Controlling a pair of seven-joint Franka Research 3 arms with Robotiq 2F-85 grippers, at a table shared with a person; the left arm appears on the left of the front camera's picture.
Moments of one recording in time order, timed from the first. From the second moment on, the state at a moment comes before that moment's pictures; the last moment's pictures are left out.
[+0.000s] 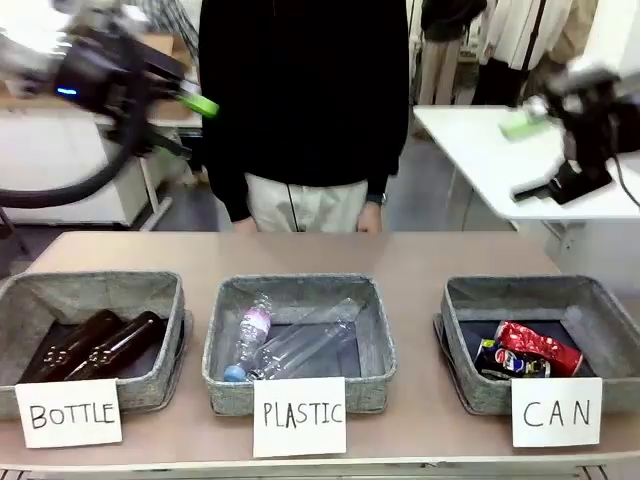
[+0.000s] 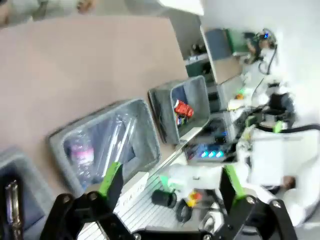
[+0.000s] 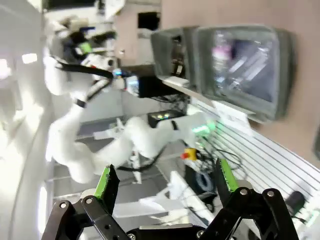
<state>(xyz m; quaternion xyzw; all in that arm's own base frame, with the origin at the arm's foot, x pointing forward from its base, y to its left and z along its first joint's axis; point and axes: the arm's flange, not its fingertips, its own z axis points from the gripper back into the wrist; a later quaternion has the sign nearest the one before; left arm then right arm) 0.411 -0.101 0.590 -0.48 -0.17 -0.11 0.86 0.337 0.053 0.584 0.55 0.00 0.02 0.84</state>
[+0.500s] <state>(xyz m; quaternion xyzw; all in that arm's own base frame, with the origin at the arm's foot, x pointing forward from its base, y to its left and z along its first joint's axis) 0.369 0.000 0.527 -0.62 -0.22 0.00 0.75 0.363 0.108 0.584 0.55 0.04 -0.11 0.83</state>
